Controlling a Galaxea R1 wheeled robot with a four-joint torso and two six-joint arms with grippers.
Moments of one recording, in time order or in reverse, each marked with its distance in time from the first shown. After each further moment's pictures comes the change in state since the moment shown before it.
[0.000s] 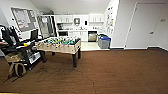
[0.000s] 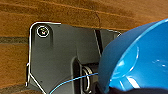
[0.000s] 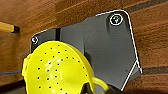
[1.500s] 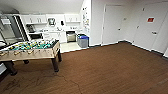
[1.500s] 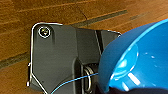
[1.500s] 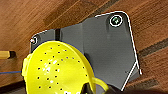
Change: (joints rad) left arm 0.003 -0.011 0.000 0.000 -0.012 0.000; right arm 0.003 0.000 -0.003 -0.003 0.000 0.000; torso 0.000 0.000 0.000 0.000
